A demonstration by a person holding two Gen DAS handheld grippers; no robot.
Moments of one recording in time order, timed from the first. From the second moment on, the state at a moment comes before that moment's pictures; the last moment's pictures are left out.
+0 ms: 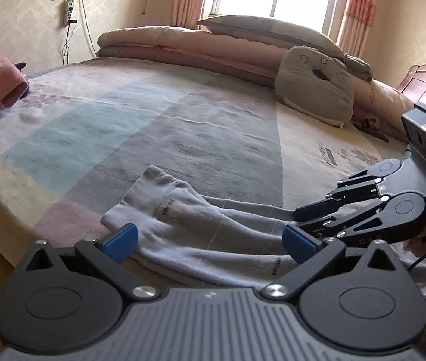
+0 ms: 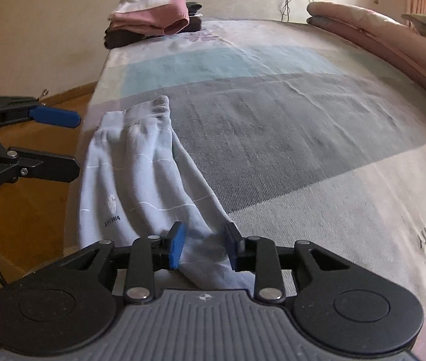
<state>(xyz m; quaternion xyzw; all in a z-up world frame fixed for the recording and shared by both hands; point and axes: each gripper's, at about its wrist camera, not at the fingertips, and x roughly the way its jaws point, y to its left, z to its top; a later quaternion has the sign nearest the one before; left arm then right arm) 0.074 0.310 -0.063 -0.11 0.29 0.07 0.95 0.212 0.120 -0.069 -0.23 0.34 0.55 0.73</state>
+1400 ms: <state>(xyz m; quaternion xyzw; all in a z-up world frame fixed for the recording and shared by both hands) 0.057 0.355 -0.061 -0.23 0.30 0.10 0.92 0.112 0.150 -0.060 -0.30 0.28 0.60 0.68</state>
